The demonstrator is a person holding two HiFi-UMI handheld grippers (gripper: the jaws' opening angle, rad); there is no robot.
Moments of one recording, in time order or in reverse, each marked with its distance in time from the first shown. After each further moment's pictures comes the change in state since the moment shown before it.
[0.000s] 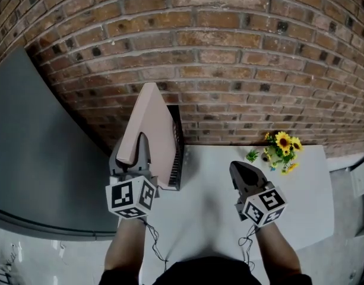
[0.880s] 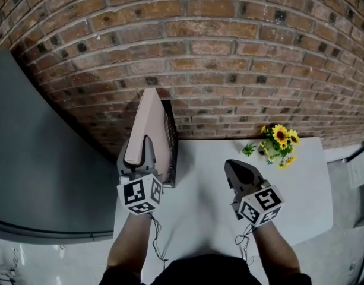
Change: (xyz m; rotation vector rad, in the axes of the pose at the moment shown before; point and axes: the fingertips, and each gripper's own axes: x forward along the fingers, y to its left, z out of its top) left arm 0.018 -0.008 -0.073 0.018 0.053 0.020; right arm 0.005 -0.002 -0.013 0.012 0.031 -0.014
